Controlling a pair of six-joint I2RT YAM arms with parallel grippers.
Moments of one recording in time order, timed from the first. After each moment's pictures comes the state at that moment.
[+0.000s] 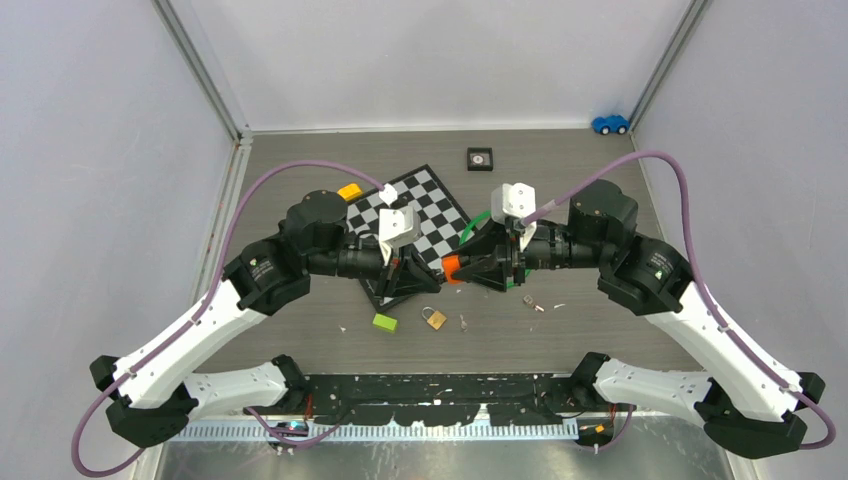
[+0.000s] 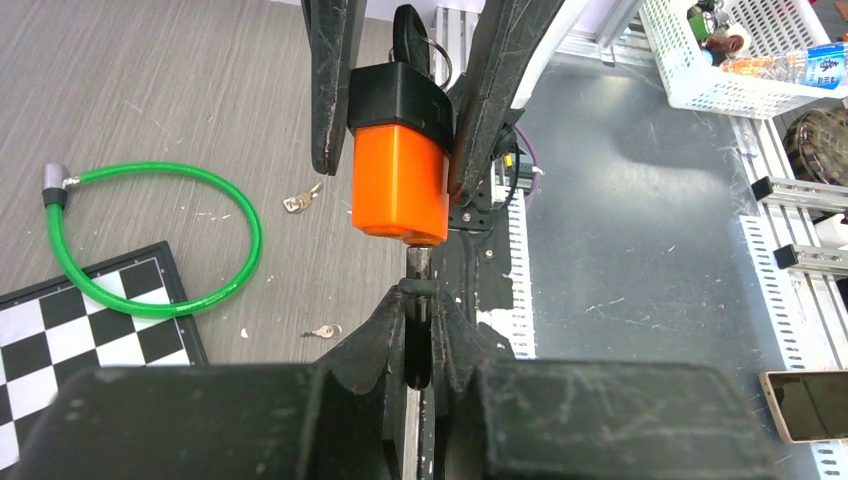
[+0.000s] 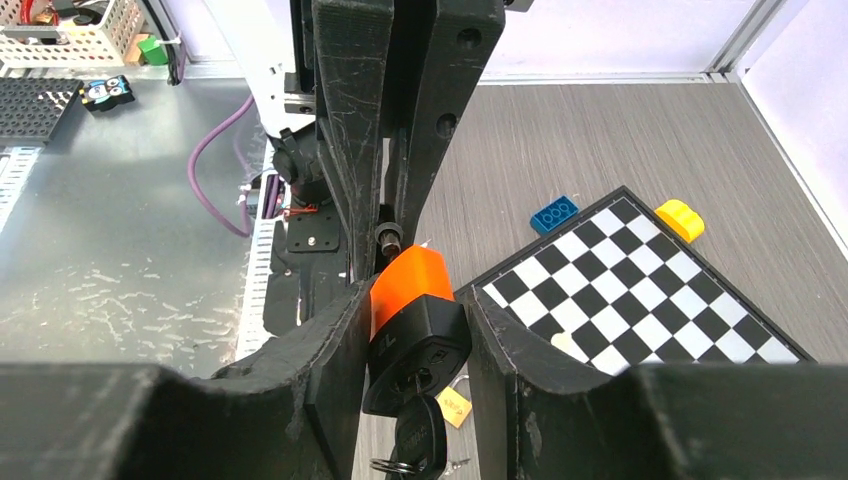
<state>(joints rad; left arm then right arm) -0.90 1.03 1.29 -0.55 0.64 0.02 0.83 0.97 1.35 -0.57 -0.63 -0.18</state>
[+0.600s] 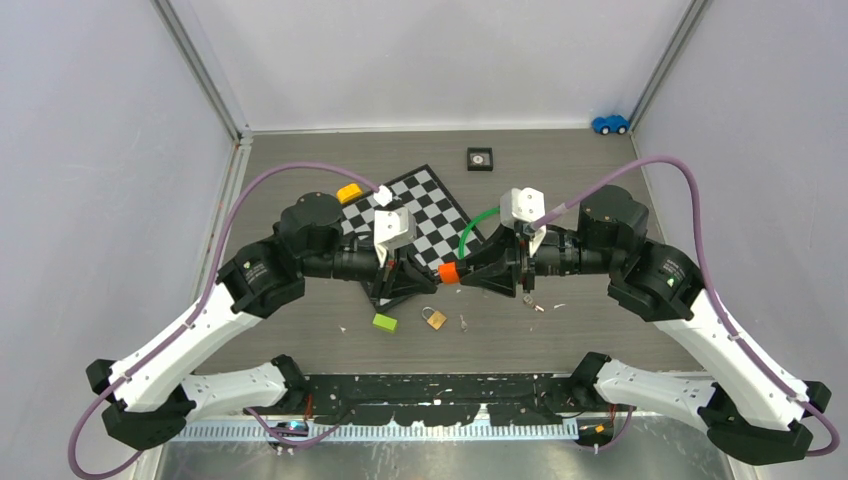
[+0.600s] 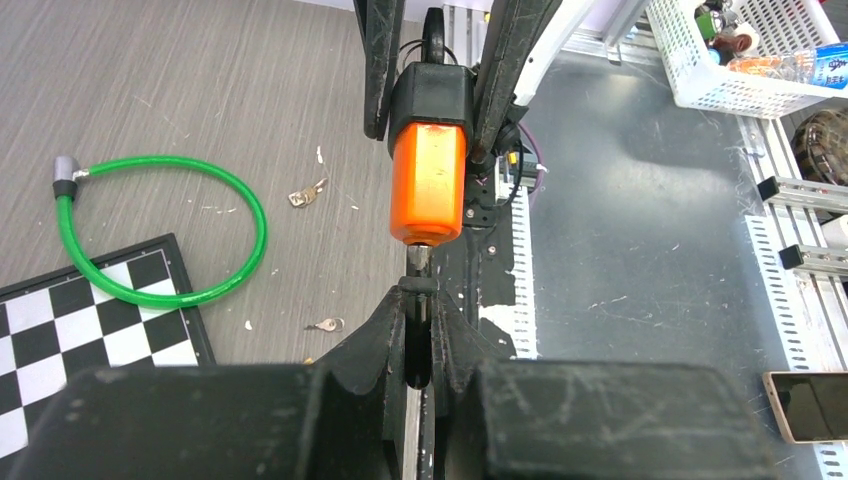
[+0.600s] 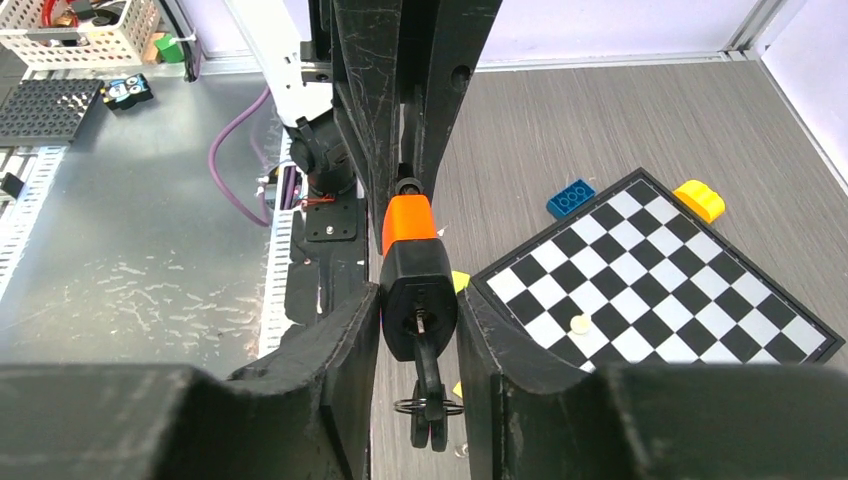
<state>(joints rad) -0.91 1.01 1.29 -0.57 0.62 0.03 0.83 0.93 1.34 -0.62 -0.64 -0.15</state>
